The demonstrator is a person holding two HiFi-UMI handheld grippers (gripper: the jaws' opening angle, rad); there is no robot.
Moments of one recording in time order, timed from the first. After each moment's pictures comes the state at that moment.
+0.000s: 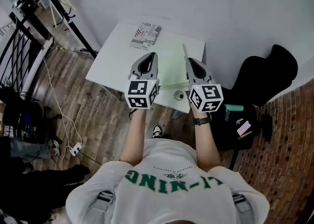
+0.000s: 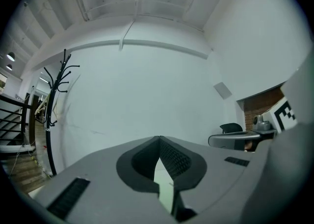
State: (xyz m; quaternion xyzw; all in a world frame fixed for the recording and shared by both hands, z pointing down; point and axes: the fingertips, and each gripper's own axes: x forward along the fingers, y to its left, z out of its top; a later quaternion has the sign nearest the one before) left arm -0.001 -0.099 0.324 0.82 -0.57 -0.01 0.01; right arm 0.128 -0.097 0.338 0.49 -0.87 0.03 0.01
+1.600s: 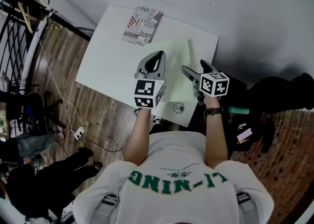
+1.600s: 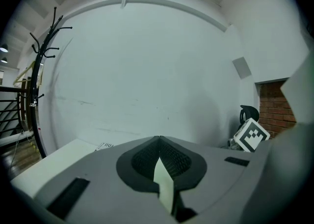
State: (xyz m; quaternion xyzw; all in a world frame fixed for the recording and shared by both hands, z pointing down) left arm 0.035 -0.318 0.445 0.82 -0.56 0.08 0.11; right arm 0.160 -0.326 0.569 0.38 -0.85 0.33 0.16
